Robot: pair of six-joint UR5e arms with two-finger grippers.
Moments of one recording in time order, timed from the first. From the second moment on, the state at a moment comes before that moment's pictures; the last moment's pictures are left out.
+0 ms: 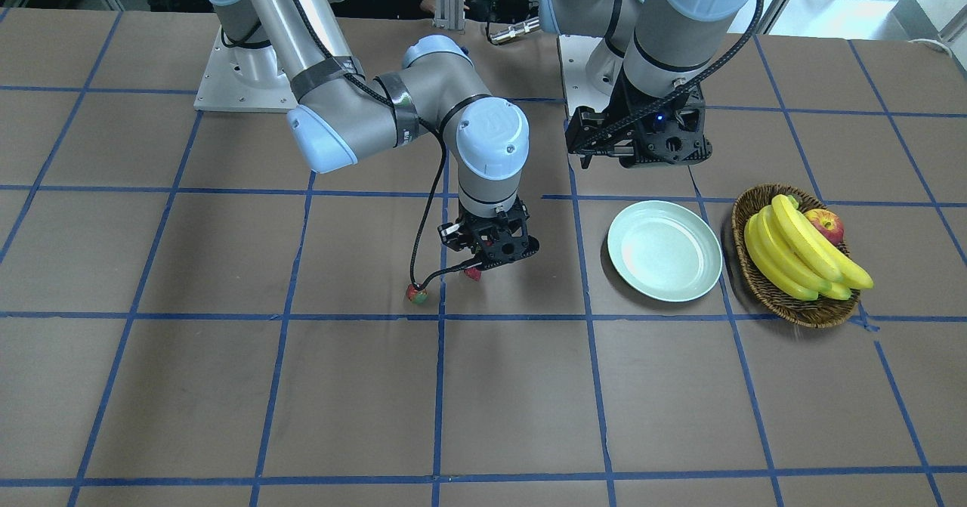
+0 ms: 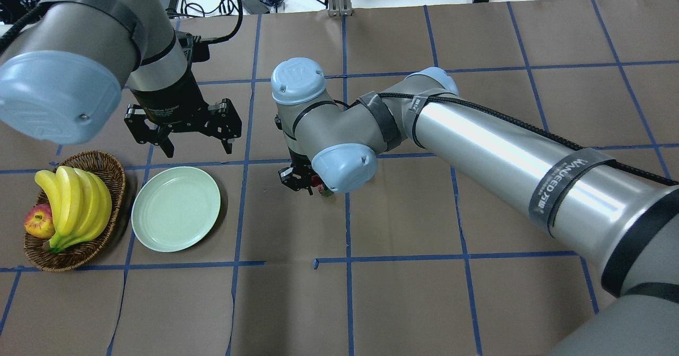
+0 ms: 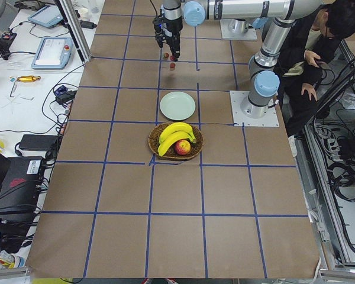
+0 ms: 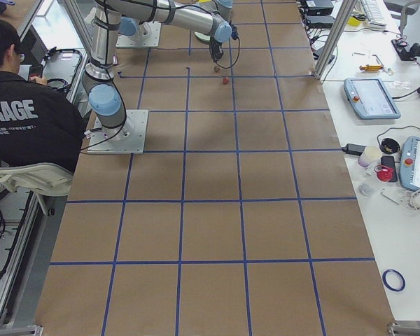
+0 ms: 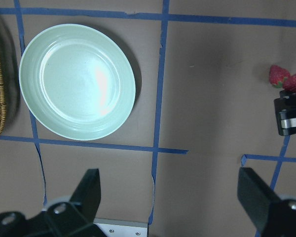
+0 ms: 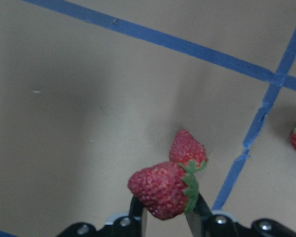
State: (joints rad) left arm -1.64 -1.57 -1.69 -1.59 1.63 -0.14; right arm 2.09 -1.08 1.62 -2.02 -1.49 0.19
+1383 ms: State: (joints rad) left arm -1.64 -1.57 -1.69 -1.59 1.63 -0.14; right arm 2.12 -1.04 1.63 -2.05 -1.42 0.19
